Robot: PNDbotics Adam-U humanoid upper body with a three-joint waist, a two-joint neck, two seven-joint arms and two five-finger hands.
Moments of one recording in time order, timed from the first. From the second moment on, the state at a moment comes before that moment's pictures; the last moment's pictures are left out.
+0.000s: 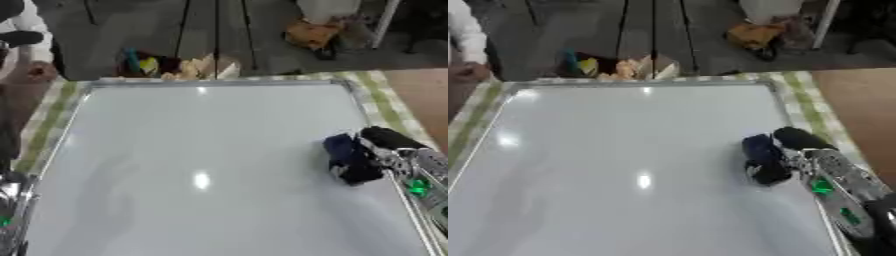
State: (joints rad) left arm -0.56 0.25 -0.02 -1.98 -0.33 -0.19 0.35; right arm -0.70 -0.64 0.36 -1.49 0.90 0.51 0.59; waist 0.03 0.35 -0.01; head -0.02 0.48
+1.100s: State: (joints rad) left arm -0.56 0.25 -0.02 -1.98 -0.33 -0.19 0.34; right arm -0.69 -0.64 0.46 -1.62 0.82 0.47 0.67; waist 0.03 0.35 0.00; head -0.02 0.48
